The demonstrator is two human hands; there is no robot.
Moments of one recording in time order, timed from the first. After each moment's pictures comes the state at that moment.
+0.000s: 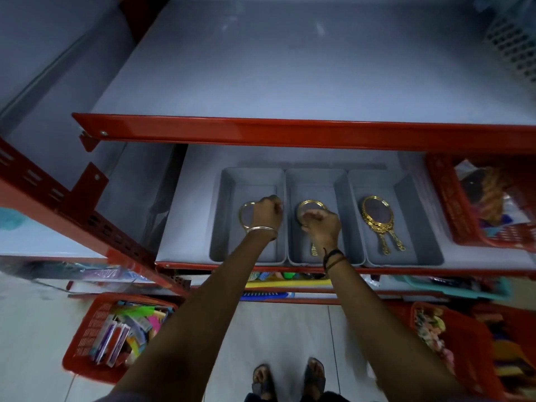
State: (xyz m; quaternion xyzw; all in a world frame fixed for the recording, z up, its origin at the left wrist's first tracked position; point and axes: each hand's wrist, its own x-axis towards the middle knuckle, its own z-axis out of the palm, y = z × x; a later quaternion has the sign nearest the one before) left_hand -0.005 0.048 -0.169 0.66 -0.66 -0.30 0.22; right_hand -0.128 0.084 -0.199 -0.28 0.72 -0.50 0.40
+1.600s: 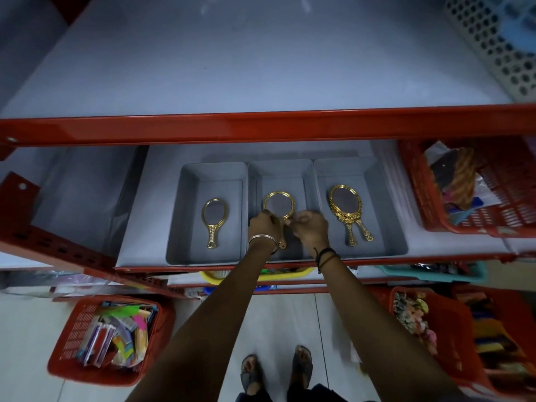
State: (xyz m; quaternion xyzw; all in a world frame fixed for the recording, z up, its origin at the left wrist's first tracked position) left_hand -0.101 0.076 -0.208 0.71 -0.60 -0.34 0.13; right_hand -0.209 0.096 -0.226 -0.36 0.76 -0.36 0.41
